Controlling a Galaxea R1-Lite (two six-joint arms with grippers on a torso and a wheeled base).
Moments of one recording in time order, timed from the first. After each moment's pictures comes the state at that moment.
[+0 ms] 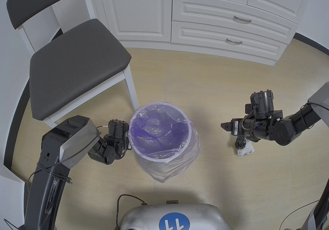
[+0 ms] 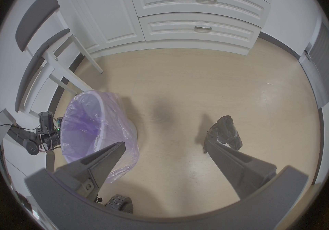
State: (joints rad) left arm -0.30 2.70 -1.46 -0.67 0.35 -0.03; right arm 0.30 2.02 -0.98 -0.48 -0.13 0.19
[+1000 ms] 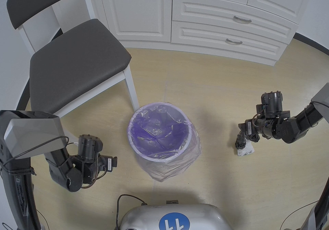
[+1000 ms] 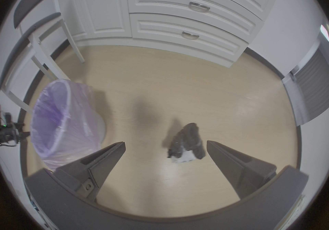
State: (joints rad) left arm -0.31 2.25 -0.58 -1.02 0.30 -0.11; right arm 0.19 2.04 -0.96 -0.51 -0.27 -0.02
